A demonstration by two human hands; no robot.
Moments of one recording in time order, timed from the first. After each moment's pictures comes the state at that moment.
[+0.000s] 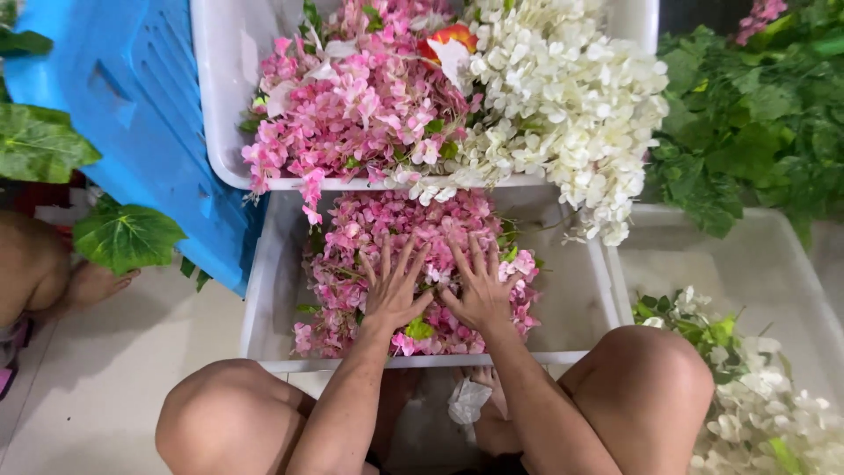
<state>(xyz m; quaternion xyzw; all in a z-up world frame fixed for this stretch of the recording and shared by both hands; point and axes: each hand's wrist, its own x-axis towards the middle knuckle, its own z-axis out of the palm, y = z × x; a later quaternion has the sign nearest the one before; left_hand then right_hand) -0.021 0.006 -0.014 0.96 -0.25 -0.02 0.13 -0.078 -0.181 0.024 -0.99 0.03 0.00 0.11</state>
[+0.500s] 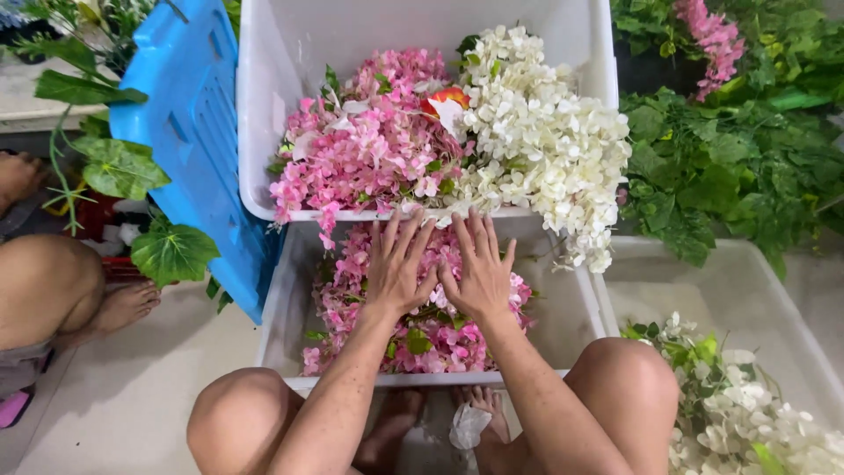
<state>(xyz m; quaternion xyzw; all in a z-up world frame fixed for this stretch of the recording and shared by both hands) -0.007 -0.012 0.094 0.88 -0.30 0.33 0.17 -0.066 -0.175 0.112 -0.94 -0.04 -0.31 0.15</state>
